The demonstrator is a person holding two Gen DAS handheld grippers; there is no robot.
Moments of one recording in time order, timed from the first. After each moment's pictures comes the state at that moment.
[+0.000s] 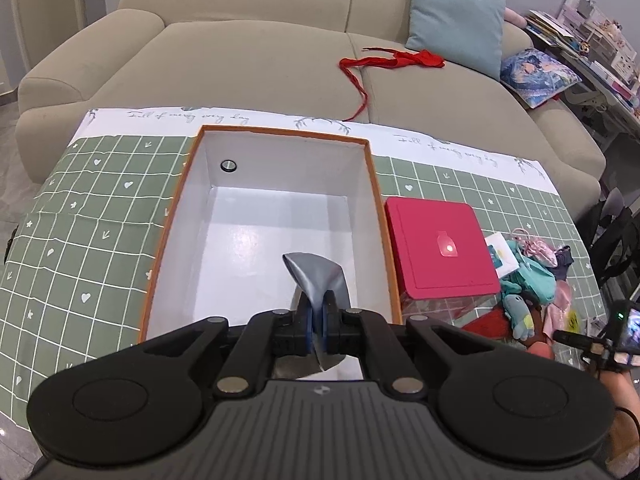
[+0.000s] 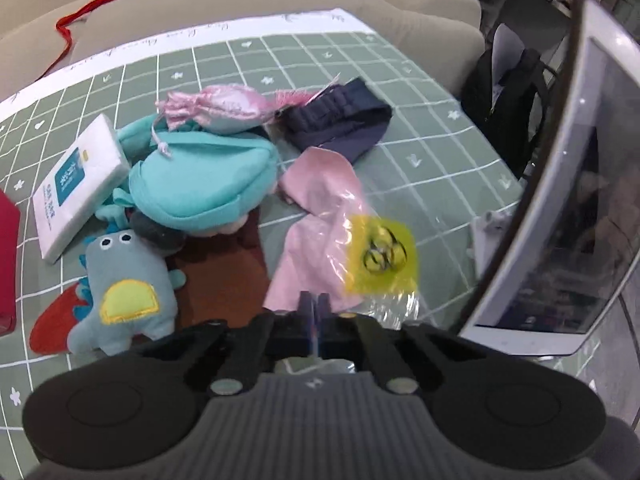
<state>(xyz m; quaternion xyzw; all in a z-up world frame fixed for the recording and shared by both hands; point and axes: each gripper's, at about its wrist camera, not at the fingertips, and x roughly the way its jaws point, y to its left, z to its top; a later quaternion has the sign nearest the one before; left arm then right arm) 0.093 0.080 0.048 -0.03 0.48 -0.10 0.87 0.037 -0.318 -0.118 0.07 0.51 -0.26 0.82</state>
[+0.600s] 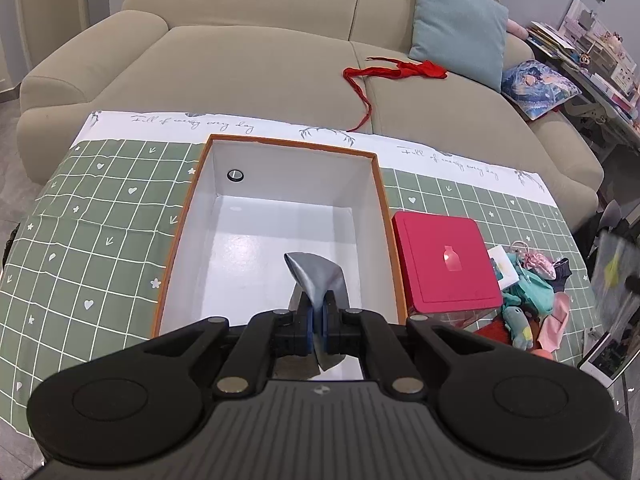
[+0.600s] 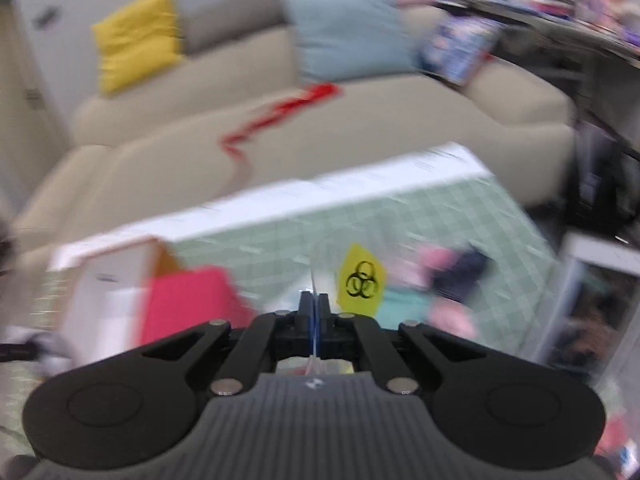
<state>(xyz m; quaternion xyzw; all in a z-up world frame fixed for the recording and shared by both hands) 0.098 0.093 0.053 -0.04 0.47 -0.10 0.87 0.011 -0.251 0.087 0.15 0.38 -0.05 0.91</state>
